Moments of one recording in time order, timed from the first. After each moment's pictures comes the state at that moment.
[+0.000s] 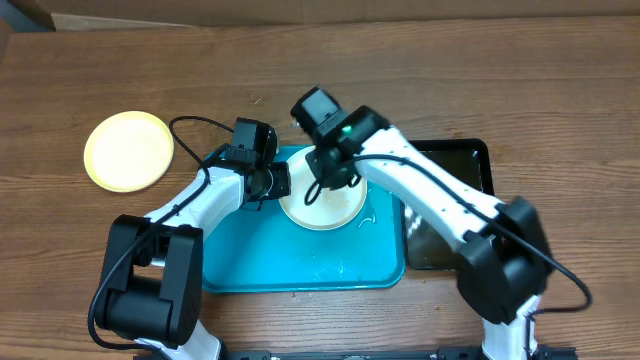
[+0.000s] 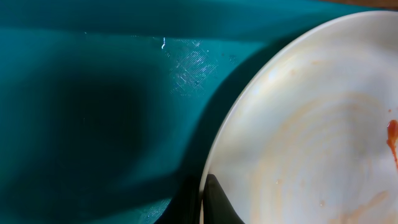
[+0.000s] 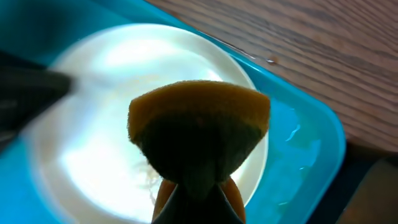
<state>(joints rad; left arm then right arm) -0.22 1.78 0.97 -0.39 0.16 -0.32 0.71 2.04 1.71 -0.99 0.14 0.20</state>
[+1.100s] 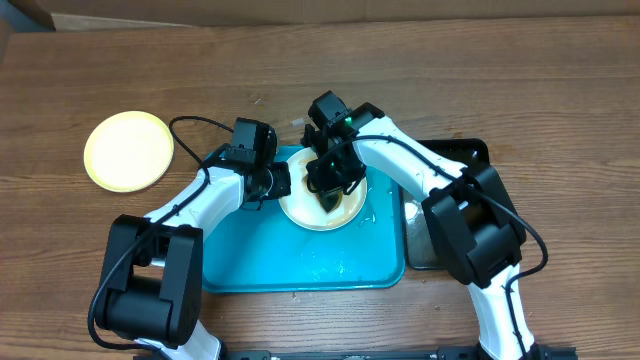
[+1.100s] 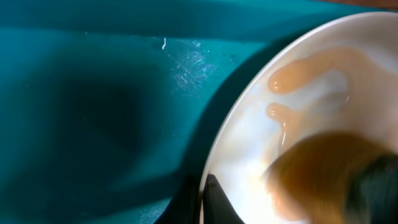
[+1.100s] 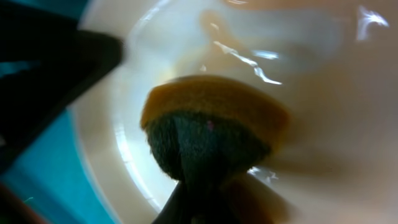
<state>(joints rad) -0.22 1.78 0.97 -0.39 0.16 -0.32 0.61 2.23 1.73 -0.97 -0.43 0.12</state>
